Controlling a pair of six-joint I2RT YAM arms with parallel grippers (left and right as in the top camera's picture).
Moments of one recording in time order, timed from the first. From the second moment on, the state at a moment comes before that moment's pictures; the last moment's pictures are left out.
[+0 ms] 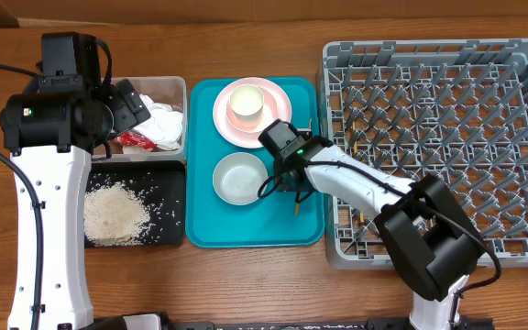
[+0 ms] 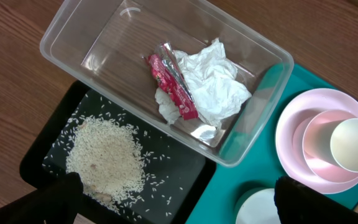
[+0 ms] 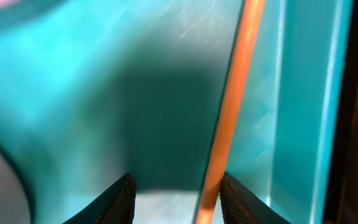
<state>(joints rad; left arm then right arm) 0.05 1.51 1.71 -1.28 -0.19 -0.50 0.67 1.98 1.29 -0.67 0.14 0.67</state>
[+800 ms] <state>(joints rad) 0.05 1.51 1.71 -1.28 -0.19 -0.50 0.63 1.99 1.29 -0.68 0.13 0.72</state>
